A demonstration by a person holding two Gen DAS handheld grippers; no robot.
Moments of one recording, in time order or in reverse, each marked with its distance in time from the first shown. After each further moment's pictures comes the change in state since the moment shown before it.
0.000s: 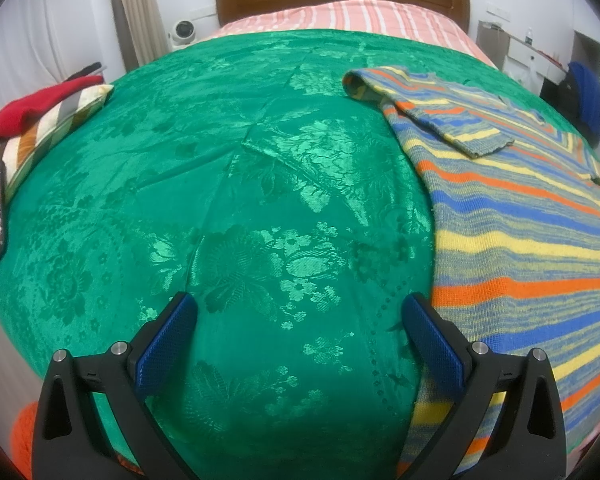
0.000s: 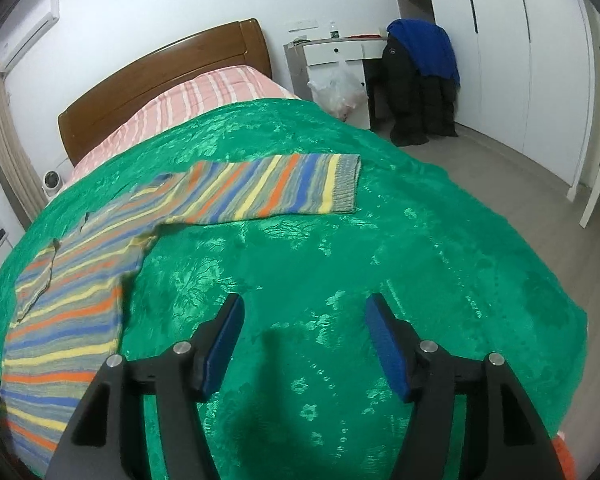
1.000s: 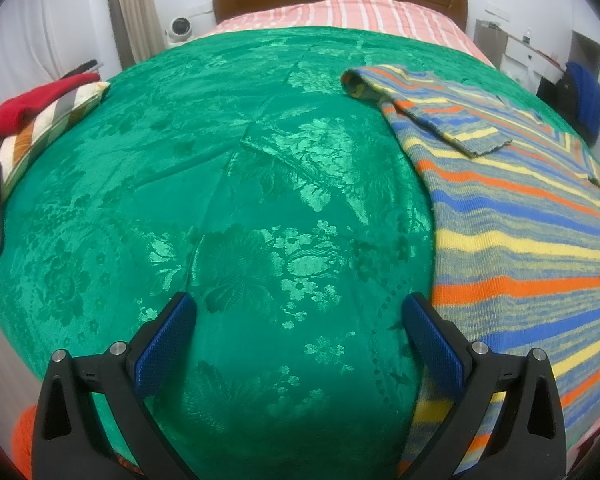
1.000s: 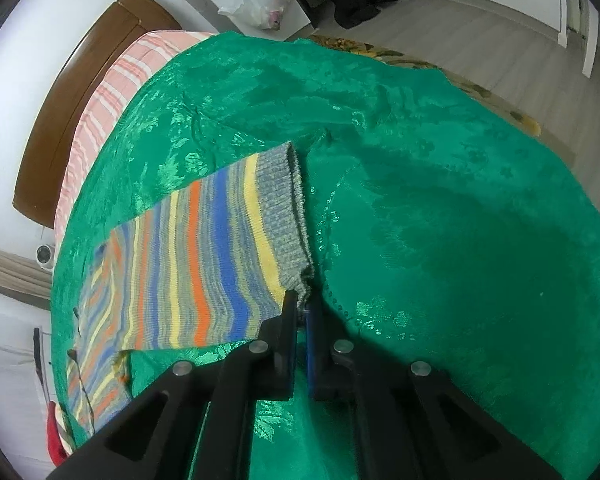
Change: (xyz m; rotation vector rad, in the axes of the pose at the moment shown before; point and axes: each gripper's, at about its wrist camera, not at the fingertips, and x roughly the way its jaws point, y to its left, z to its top) left arm 0.001 0.001 0.002 0.002 0.008 -0.011; right arm 0.133 -0.080 0.093 0.436 0.389 0.067
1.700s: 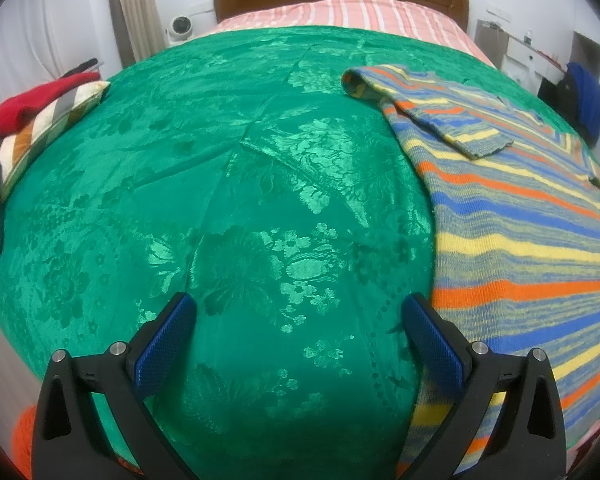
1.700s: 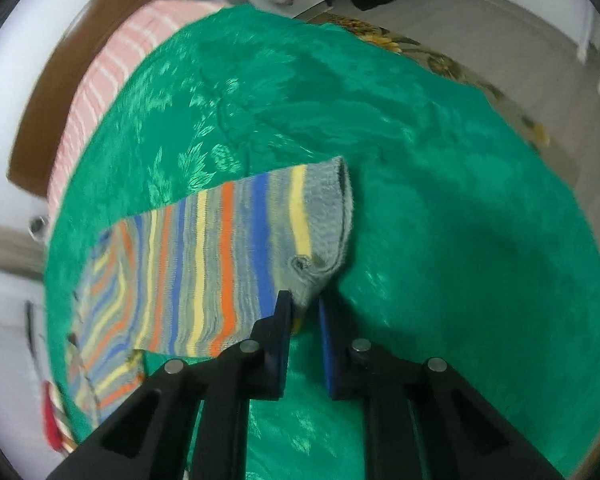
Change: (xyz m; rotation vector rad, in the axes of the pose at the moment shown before) left arm 0.000 0.002 0.001 -0.002 0.004 -0.002; right arm 0.001 0.018 0.024 -0.033 0.106 -0.009
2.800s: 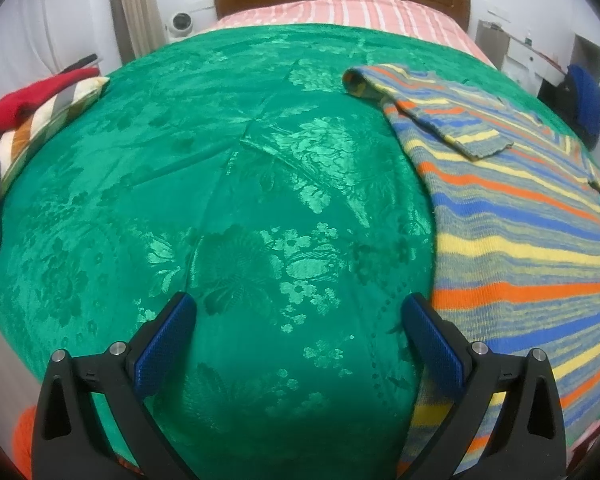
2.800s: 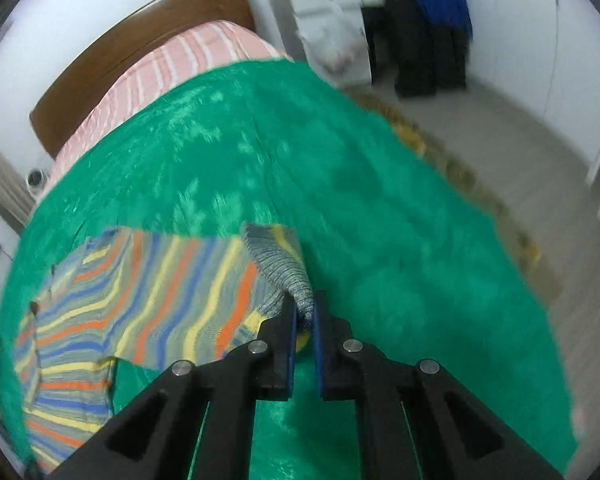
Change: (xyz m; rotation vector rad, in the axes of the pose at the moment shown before) left arm 0.001 0.002 0.001 -0.012 0.008 -0.009; right arm -0.011 0.040 0.008 -0.299 -0.227 -0.076
